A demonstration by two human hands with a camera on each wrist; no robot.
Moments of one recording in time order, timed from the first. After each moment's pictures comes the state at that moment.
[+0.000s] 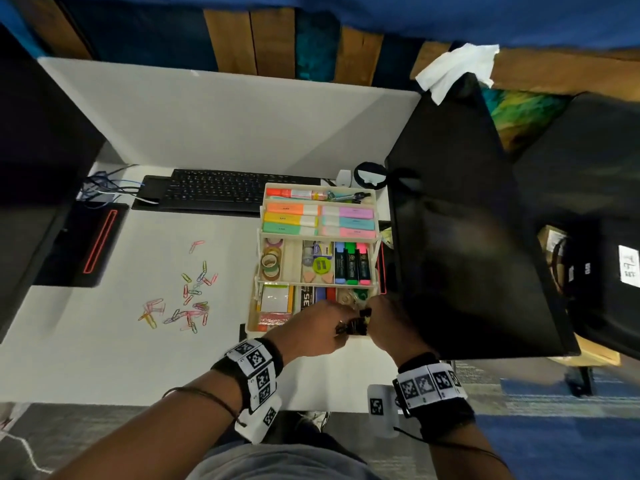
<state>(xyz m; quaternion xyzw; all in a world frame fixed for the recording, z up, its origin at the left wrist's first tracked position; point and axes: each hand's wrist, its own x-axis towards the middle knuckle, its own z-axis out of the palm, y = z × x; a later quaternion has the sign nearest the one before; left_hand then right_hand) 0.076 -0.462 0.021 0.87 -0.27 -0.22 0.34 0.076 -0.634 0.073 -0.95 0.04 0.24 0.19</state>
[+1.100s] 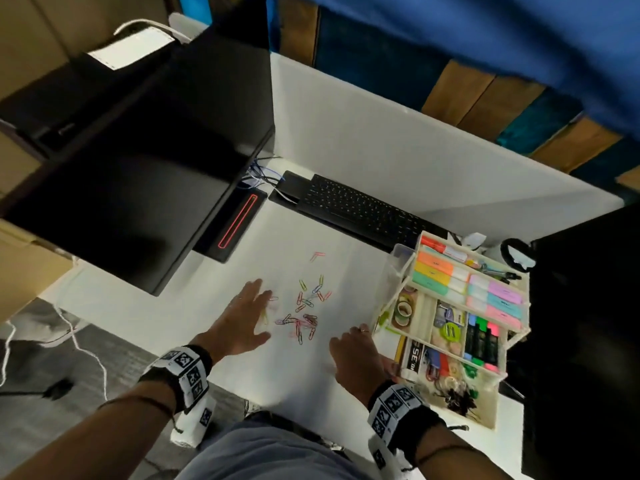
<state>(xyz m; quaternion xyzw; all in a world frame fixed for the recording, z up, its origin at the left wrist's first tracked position) 0.011 -0.095 -0.058 0.95 0.05 -0.19 0.24 0.078 -0.371 -0.005 -0.86 -0.41 0.23 -0.20</state>
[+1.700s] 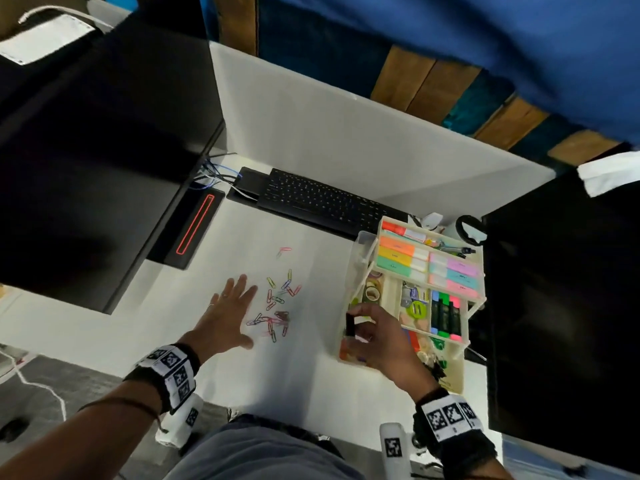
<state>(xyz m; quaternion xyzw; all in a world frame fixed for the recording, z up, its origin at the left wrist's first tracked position) 0.046 -0.116 -0.063 0.94 0.03 -0.26 0.21 0.087 -0.450 0.067 -0.75 0.05 0.33 0.58</state>
